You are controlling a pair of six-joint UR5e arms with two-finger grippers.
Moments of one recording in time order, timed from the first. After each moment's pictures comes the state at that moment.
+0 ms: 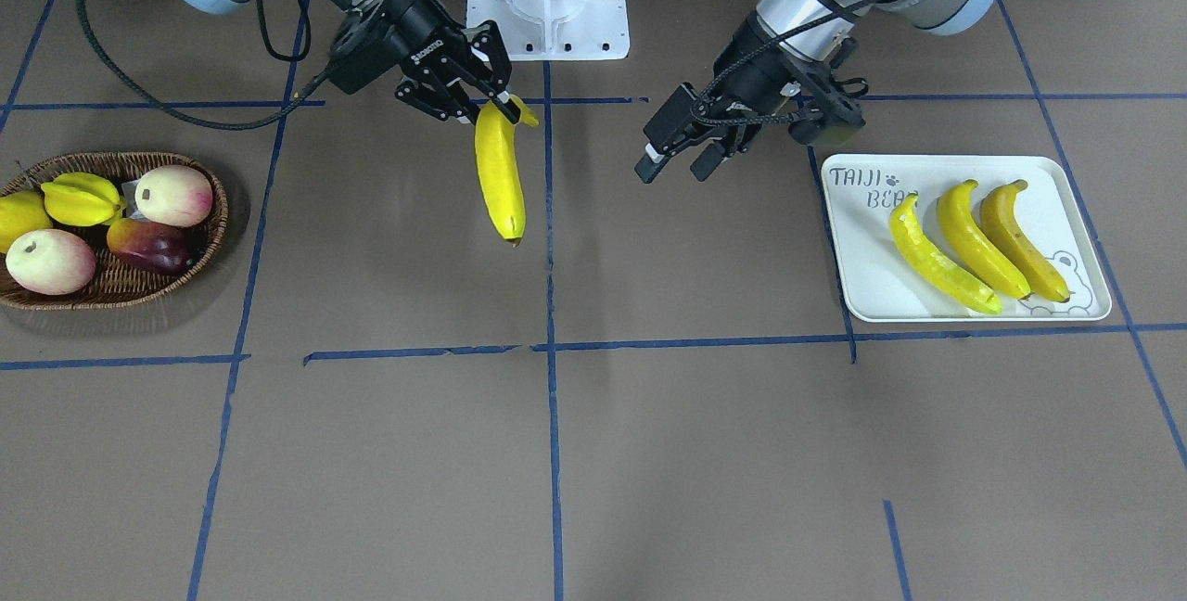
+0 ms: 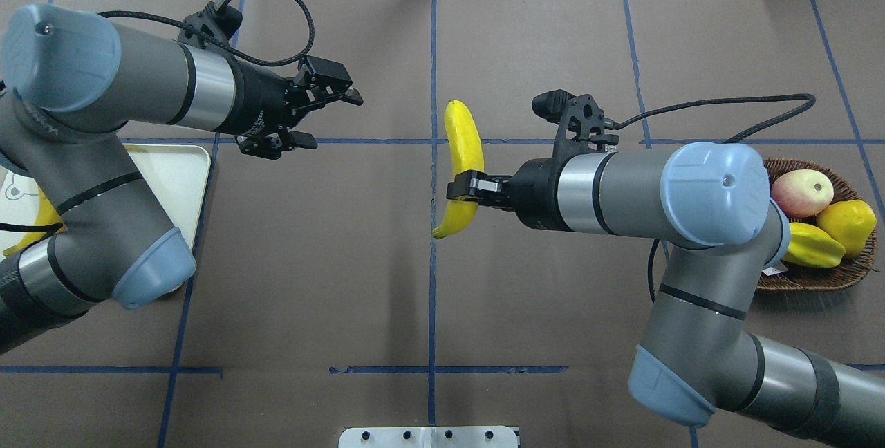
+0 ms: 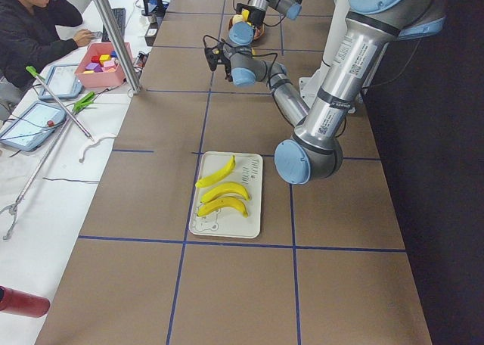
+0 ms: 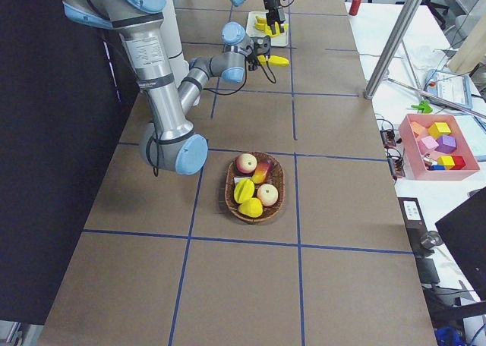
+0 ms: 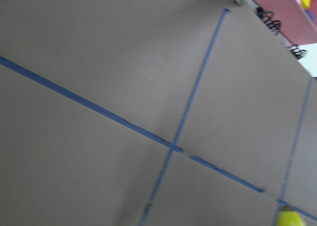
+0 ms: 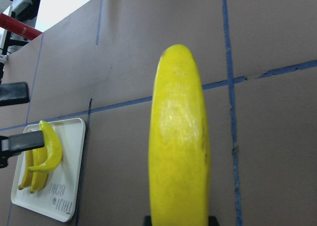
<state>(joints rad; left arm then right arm) -0.72 -2.05 -1.86 -2.20 -1.98 -1.84 0.48 -1.15 1.97 -0.92 1.74 1.46</state>
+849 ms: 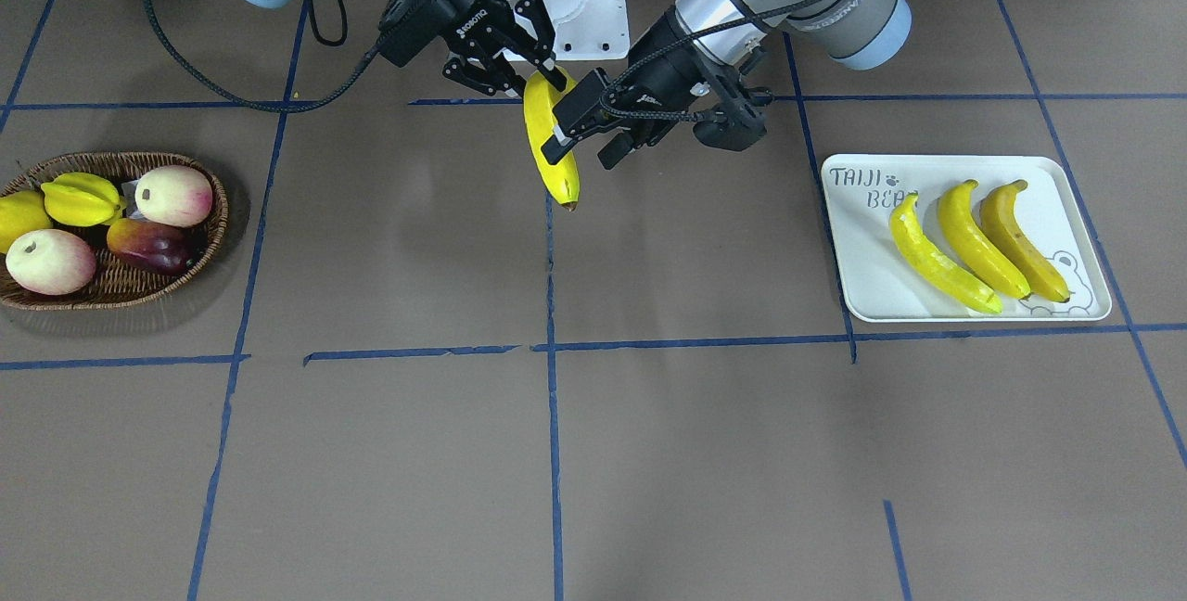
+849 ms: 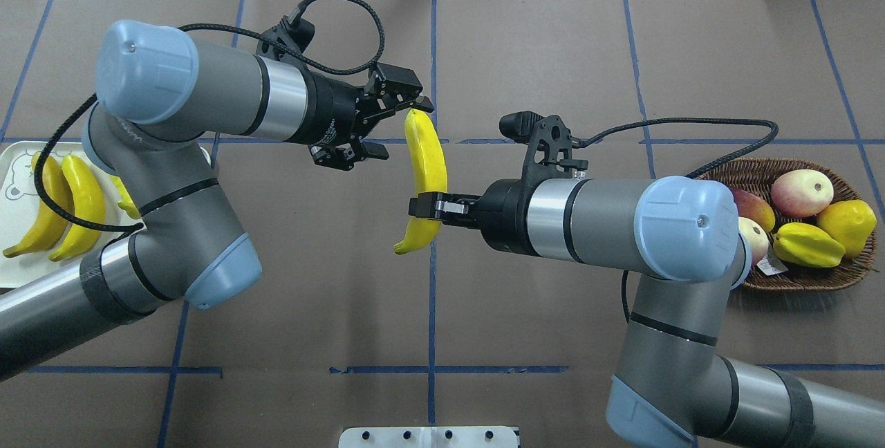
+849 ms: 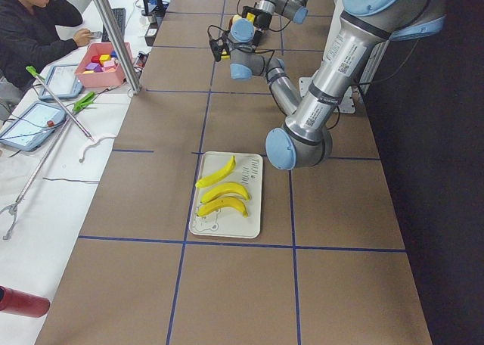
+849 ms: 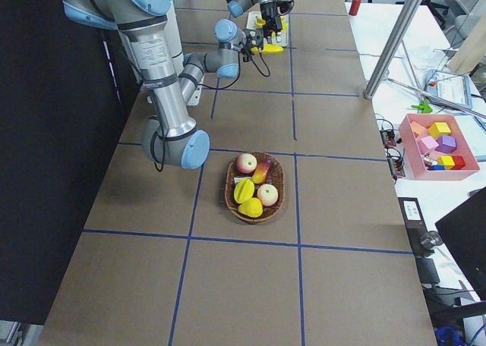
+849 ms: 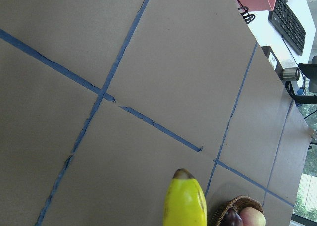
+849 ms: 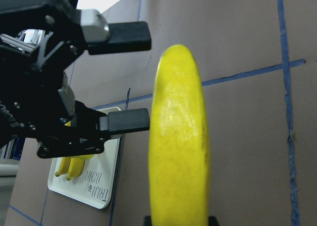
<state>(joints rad) -0.66 -2.18 -1.74 -2.30 -1.97 -1.91 0.42 -1.12 1.96 -0.86 1.68 1.46</state>
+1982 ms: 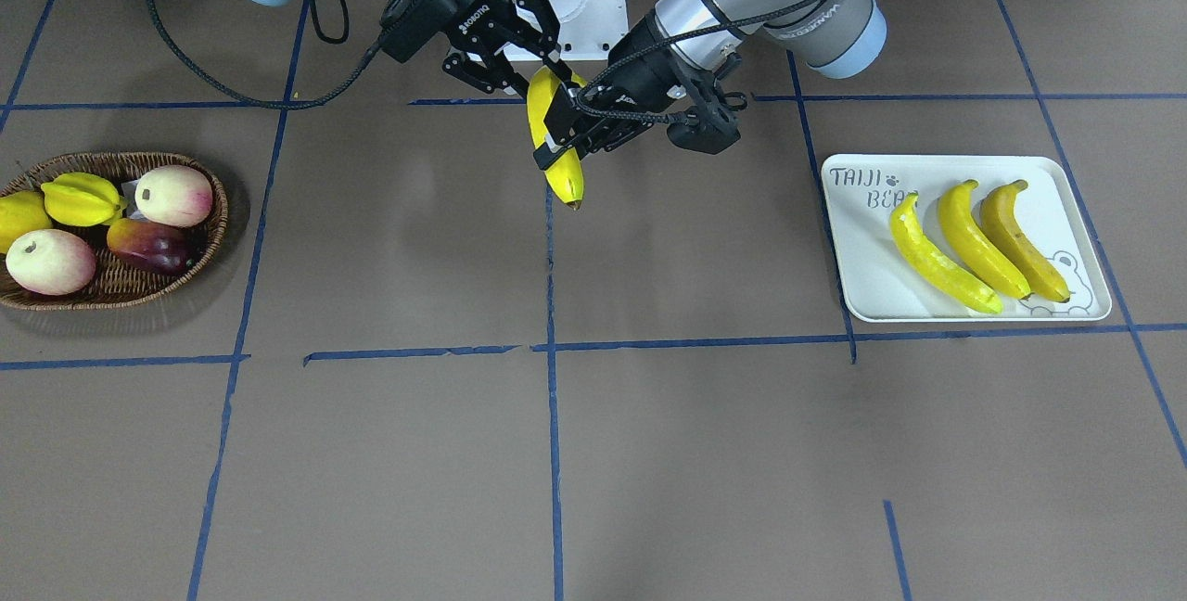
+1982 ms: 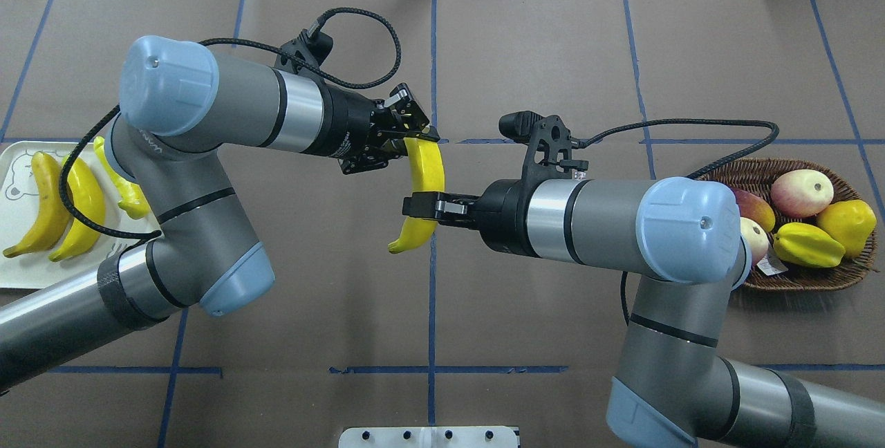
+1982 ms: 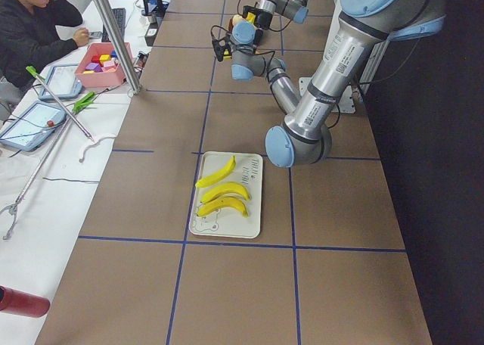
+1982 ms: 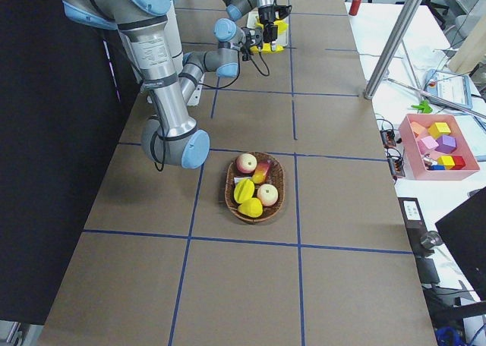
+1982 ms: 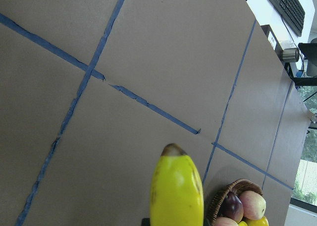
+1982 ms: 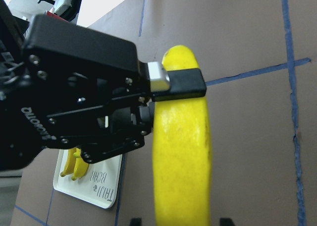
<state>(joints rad) -0.64 -2.19 -1.72 -2.34 -1.98 -1.90 0.42 -1.12 1.96 -0.86 1.68 1.47</state>
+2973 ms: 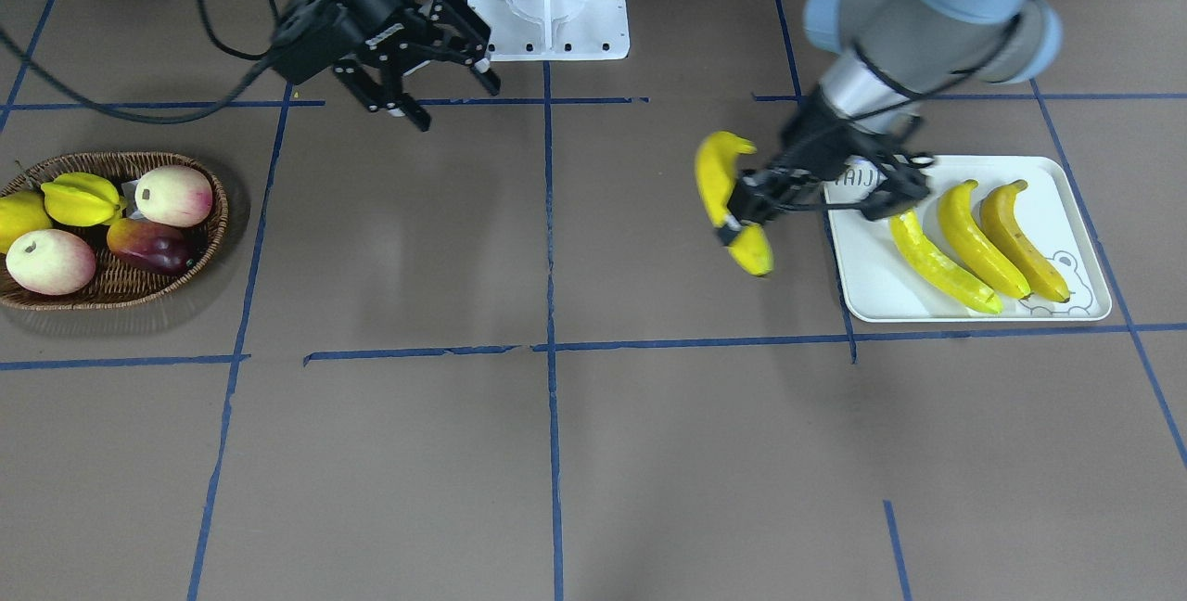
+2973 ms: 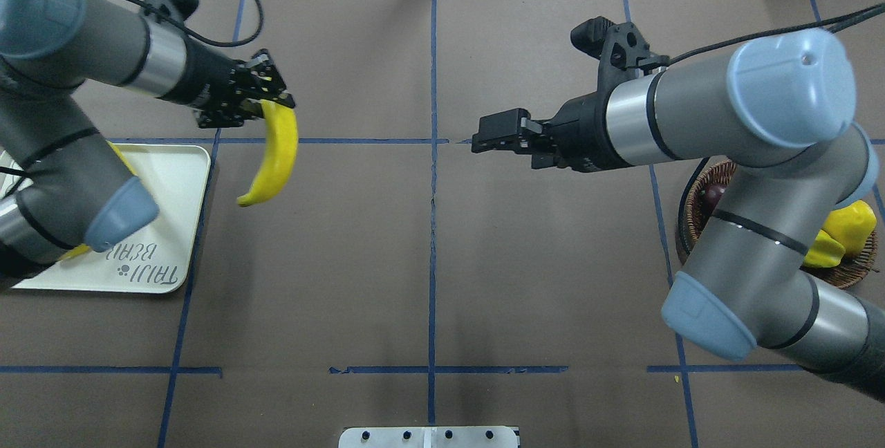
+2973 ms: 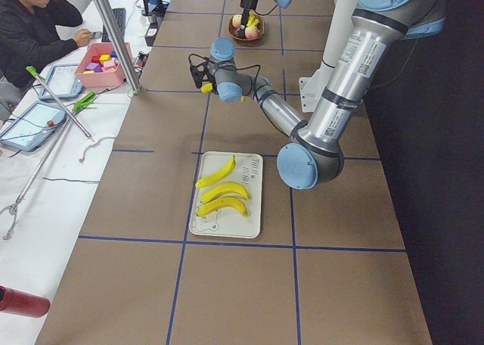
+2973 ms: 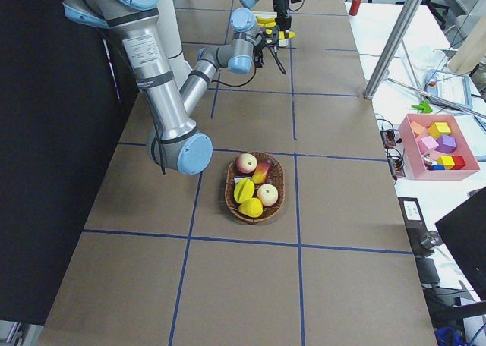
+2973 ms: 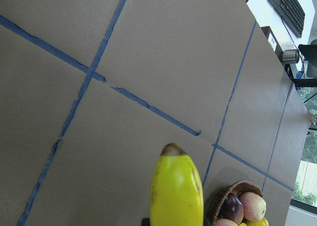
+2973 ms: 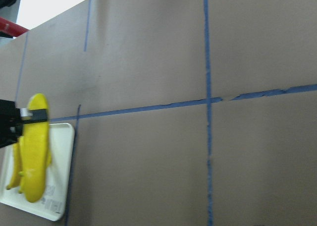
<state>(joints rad) -0.90 -1.94 -1.76 -2.14 -2.15 -1.61 0.69 -1.14 2.06 -1.21 1.99 1.35</state>
